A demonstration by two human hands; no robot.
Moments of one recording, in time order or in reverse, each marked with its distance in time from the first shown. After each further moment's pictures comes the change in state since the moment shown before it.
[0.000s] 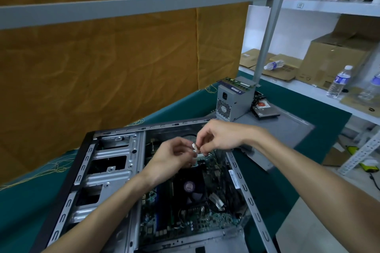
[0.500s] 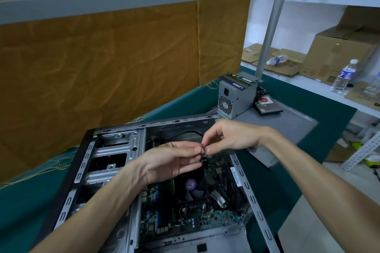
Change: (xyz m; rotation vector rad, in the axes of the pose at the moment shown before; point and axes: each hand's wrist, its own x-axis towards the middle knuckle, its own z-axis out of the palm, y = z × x) left_hand 0.004 0.016 -0.011 -0.660 -0.314 -0.451; right_hand -0.018 0.015 0.002 0.246 -0.032 -0.176
